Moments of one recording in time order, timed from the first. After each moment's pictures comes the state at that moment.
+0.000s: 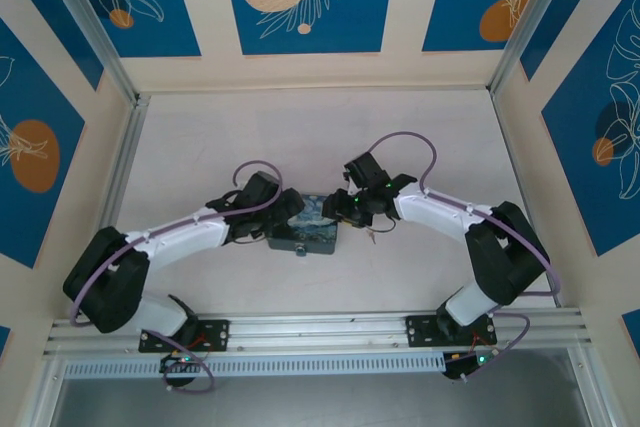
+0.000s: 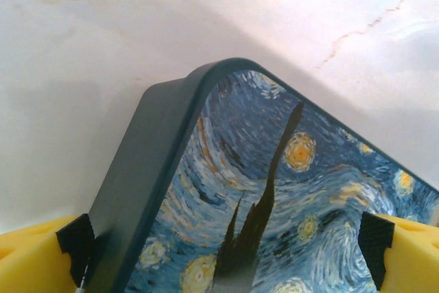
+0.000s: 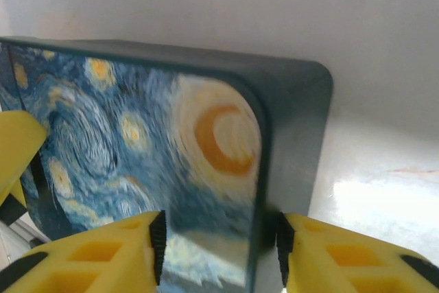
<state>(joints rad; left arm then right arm) -0.70 1.43 0.78 -0.26 -0.08 -1.10 0.62 1.56 0.95 -0.45 -0.33 0.82</state>
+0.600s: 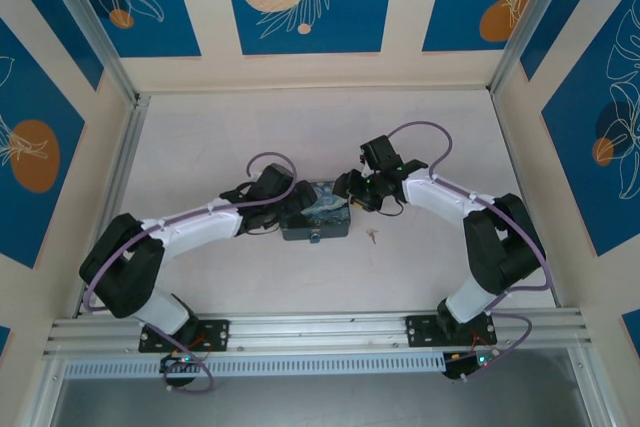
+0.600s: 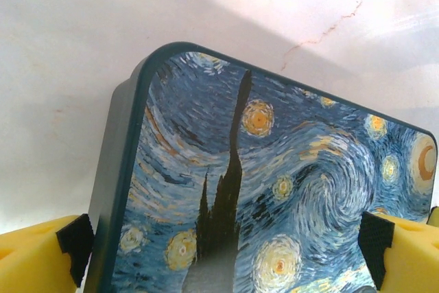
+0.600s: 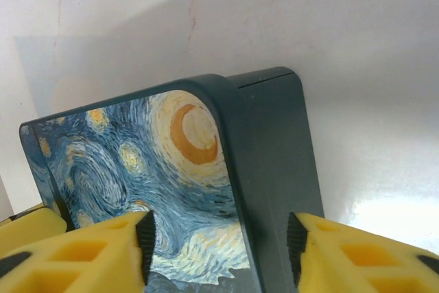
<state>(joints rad) -0.73 1.53 0.88 -0.24 -0.11 -1.07 0.48 1.60 1.01 -0.45 -0.34 0.84</state>
